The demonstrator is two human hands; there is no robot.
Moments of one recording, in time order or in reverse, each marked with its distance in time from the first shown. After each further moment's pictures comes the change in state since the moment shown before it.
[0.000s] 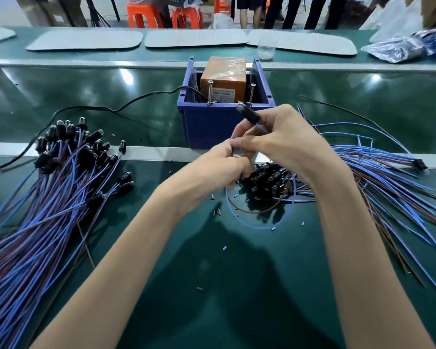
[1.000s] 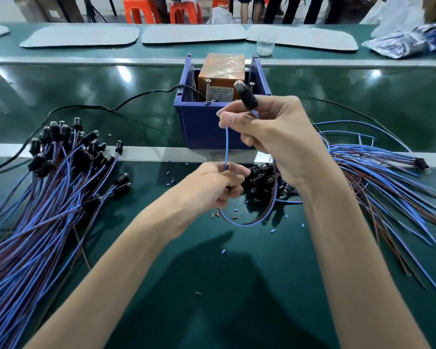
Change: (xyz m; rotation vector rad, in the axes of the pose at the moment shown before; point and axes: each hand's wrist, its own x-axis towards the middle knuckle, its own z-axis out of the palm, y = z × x) left_hand -0.022 -0.009 0.001 -0.195 0.006 -0.123; right_hand -0.001 -0.012 0.009 0.431 0.104 -0.039
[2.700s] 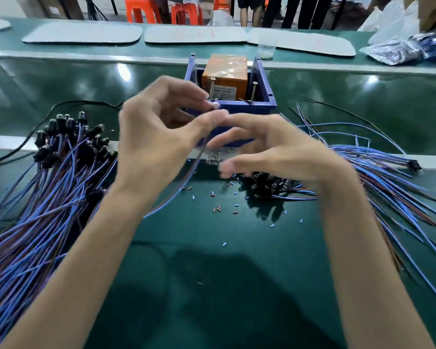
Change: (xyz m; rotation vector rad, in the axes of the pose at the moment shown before) left_hand -0.035 0.032 -0.030 0.212 0.554 0.774; right_hand -0.017 -0.008 -0.009 -0.244 -0.454 0.067
